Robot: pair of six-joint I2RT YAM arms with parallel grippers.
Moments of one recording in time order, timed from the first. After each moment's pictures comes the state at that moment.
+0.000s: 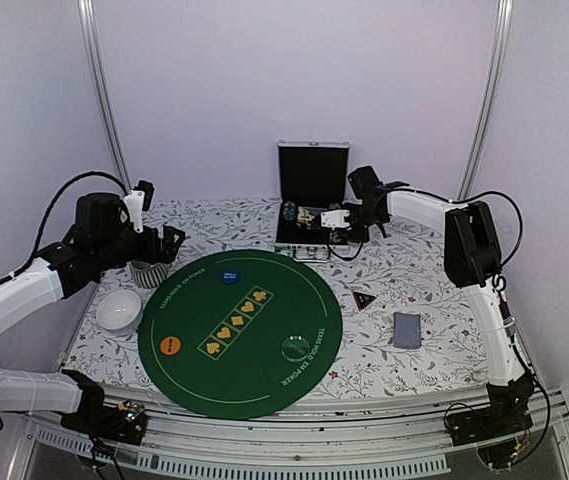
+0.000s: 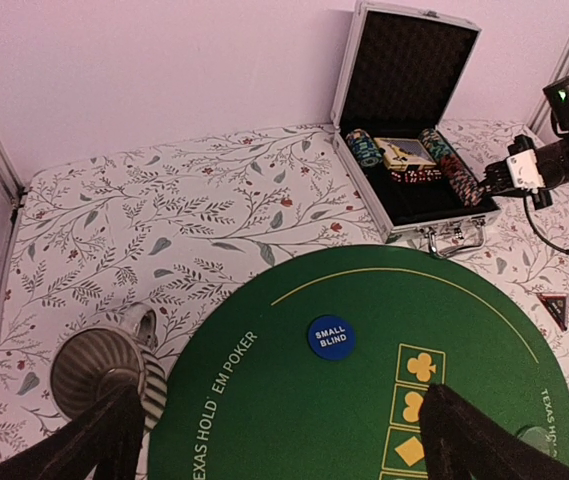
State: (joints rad) left arm -0.39 1.05 0.79 -0.18 -0.07 -0.12; right arm 0.45 2.49 2.16 -0.62 -0.12 -1.22
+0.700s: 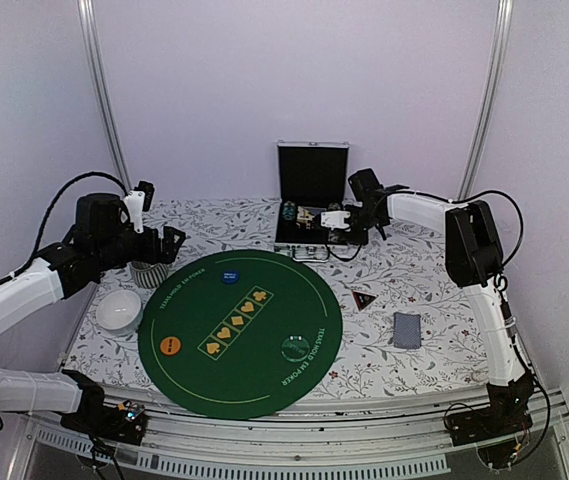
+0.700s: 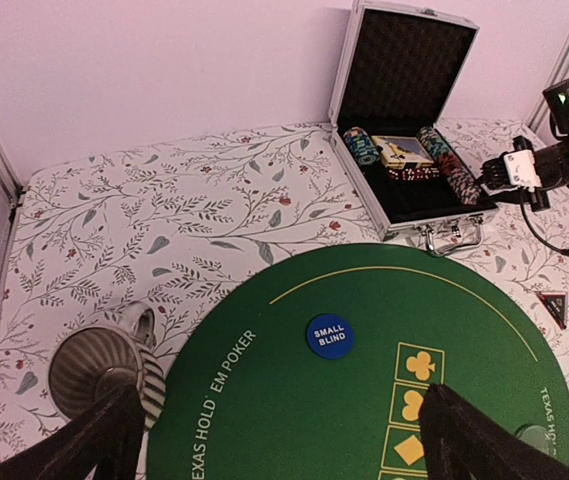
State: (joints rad) left arm -0.39 1.05 0.79 -0.18 -0.06 -0.12; right arm 0.45 2.47 2.10 -0.57 -0.12 -1.16
